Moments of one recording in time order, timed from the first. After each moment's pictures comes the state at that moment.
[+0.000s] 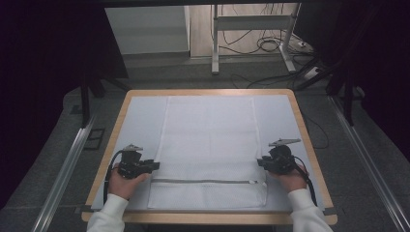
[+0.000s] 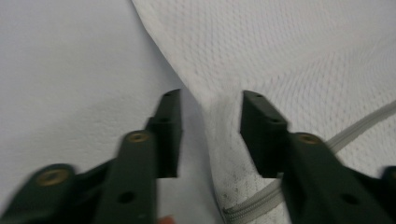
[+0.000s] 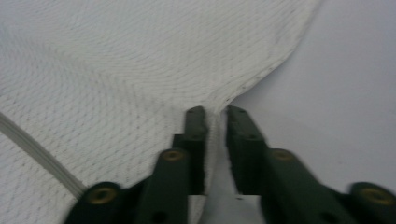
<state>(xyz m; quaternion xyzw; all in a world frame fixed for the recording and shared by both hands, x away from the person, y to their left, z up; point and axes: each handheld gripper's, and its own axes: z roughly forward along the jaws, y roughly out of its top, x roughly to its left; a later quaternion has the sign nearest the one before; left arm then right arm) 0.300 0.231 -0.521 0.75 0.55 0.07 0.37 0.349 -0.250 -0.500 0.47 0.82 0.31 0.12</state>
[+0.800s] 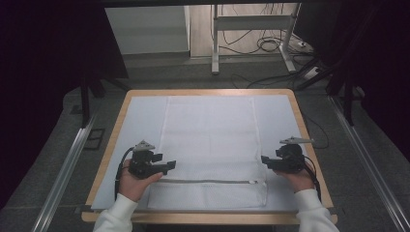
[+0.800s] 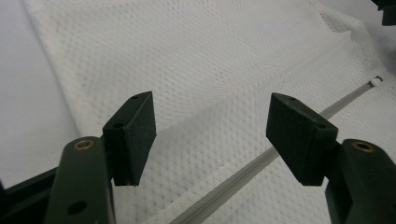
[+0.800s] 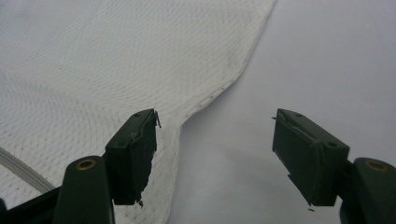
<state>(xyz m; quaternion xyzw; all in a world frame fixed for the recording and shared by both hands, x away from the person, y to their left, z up) 0.289 0.184 -0.486 0.76 0.50 0.08 0.41 0.345 -0.271 -0.487 0.49 0.78 0.35 0.15</state>
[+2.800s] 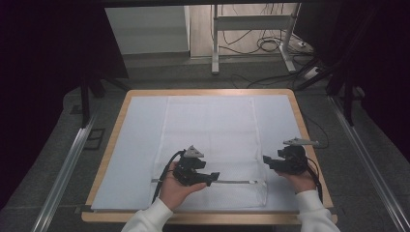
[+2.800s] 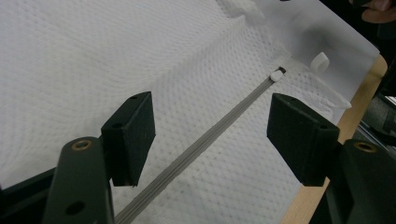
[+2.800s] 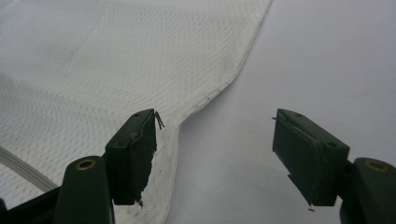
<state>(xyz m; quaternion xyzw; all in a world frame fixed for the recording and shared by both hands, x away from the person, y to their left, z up) 0.285 0.060 -0.477 0.82 0.41 0.03 0.41 0.339 -0.276 -0.485 0.50 0.77 0.37 0.16</state>
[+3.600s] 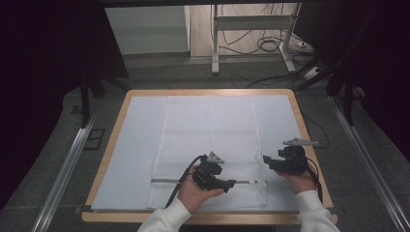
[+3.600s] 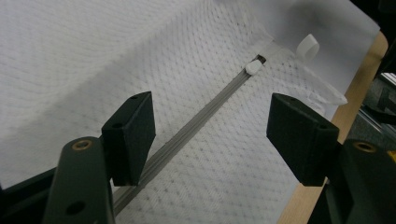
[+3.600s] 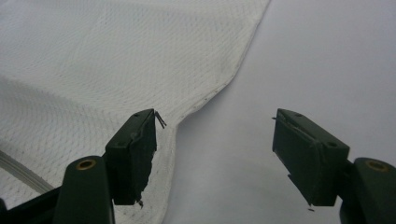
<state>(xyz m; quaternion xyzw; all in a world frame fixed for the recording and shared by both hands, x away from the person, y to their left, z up) 0.286 0.009 -0.496 0.84 0.38 0.01 0.38 0.338 -0.276 -0.485 0.50 0.77 0.37 0.16</state>
